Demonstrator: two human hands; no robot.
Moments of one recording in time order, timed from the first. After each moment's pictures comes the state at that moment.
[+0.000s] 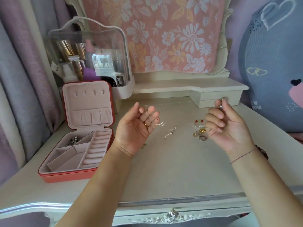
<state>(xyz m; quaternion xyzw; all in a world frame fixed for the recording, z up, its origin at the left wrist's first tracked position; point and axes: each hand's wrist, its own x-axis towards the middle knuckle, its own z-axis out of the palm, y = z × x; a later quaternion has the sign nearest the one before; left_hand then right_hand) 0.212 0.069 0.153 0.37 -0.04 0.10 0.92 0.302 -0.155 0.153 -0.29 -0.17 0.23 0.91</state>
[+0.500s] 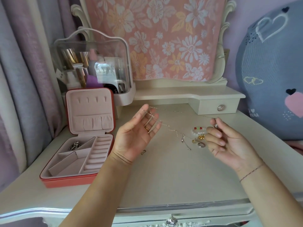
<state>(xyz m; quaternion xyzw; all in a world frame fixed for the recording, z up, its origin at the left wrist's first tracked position) 0.213 0.075 0.148 0.36 -0.14 0.05 0.92 0.292 -0.172 0.143 -0.35 -0.15 0.30 0.87</state>
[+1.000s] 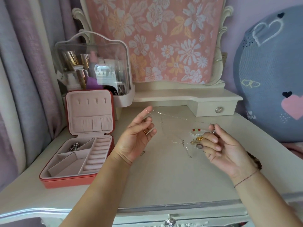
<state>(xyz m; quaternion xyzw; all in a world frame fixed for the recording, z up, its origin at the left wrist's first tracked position) 0.214 0.072 0.148 0.46 -0.07 0.10 0.88 0.287 -0.171 0.131 -0.31 -0.14 0.30 0.89</state>
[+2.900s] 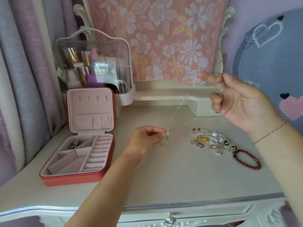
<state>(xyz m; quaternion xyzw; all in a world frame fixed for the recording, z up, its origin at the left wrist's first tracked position) 0.213 0.051 0.141 0.71 0.09 0.14 0.69 0.267 -0.162 0.256 -0.50 -0.33 0.14 0.79</state>
